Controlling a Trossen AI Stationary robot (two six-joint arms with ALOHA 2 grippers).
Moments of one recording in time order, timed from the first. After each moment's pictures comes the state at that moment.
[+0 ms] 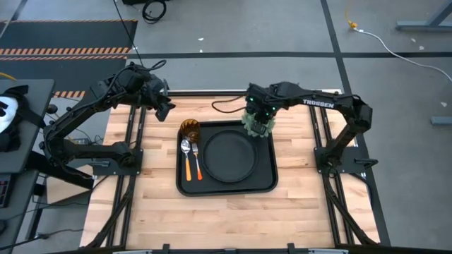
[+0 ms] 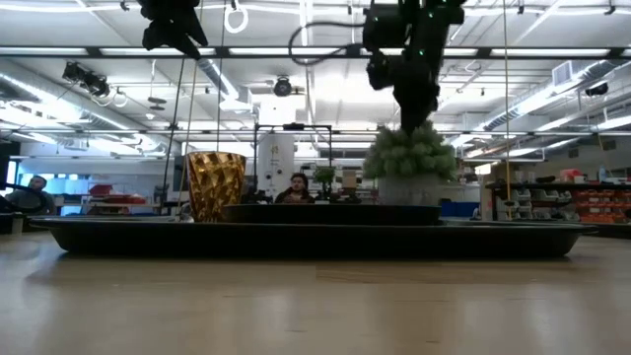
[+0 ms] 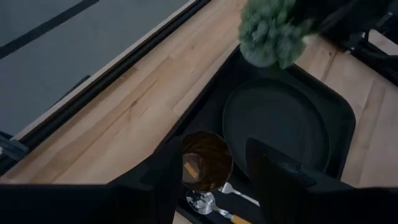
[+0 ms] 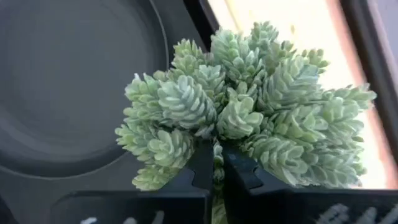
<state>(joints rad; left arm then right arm) 0.63 1.06 1.32 -1.03 0.13 -0.15 -0.37 1.63 1.46 -1.09 0.04 0.04</state>
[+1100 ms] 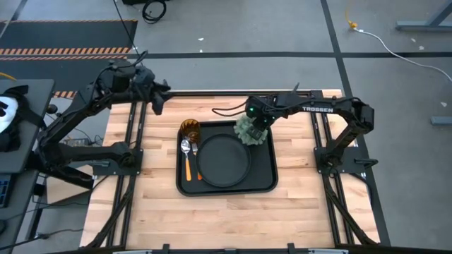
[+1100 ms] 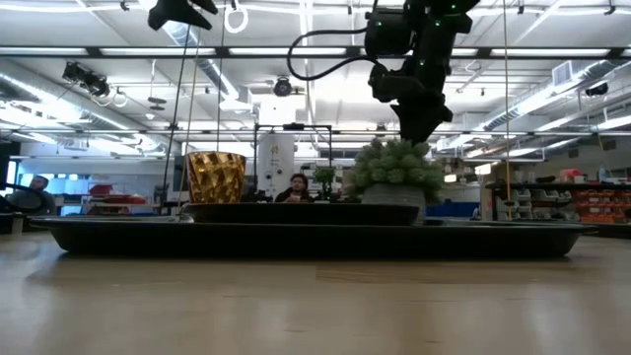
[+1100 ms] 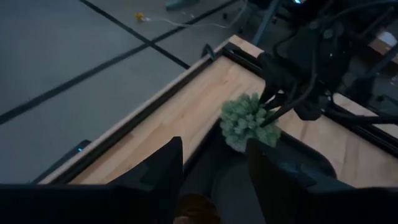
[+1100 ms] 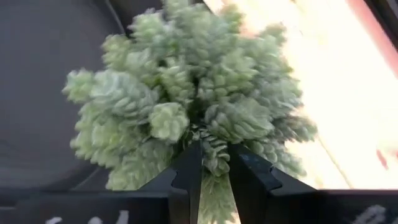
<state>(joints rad) 0.63 0.98 1.32 -0.82 0.13 -0.17 -0.31 1.61 1.31 -0.96 0.11 0.33</state>
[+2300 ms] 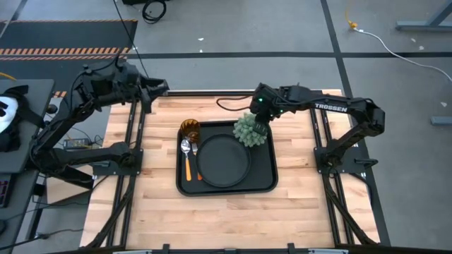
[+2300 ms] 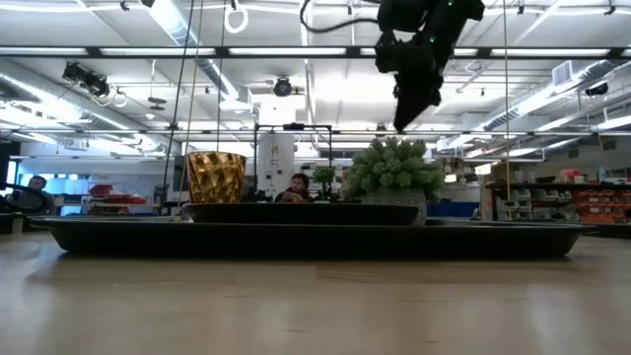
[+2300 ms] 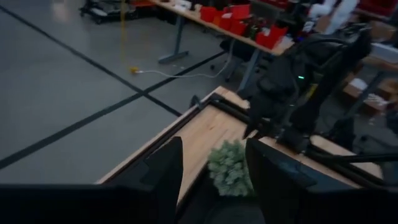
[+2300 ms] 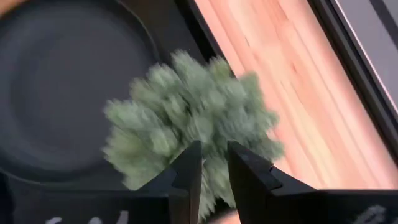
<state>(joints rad) 0.62 0.87 1.32 -0.70 0.13 -0.19 -0.35 1.49 1.31 -0.90 0.03 0.07</state>
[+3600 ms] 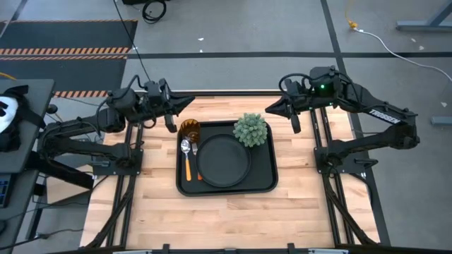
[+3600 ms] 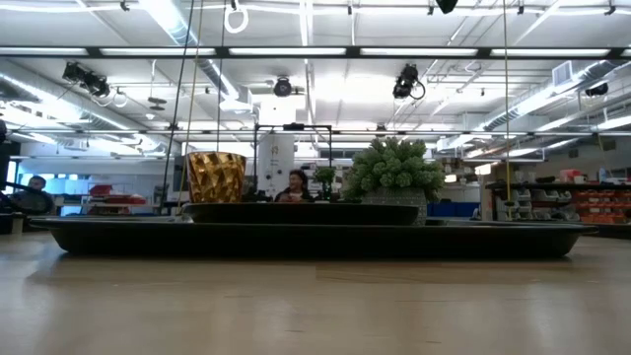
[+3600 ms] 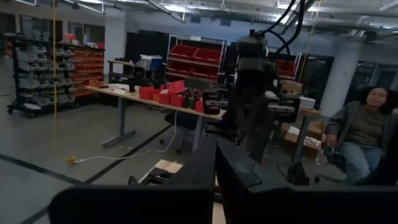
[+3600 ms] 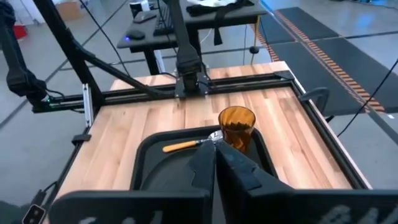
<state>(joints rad) 0.21 0.94 0.99 0.11 -0.09 -0.14 -0.32 1.04 1.31 -0.63 -0.33 -0.02</state>
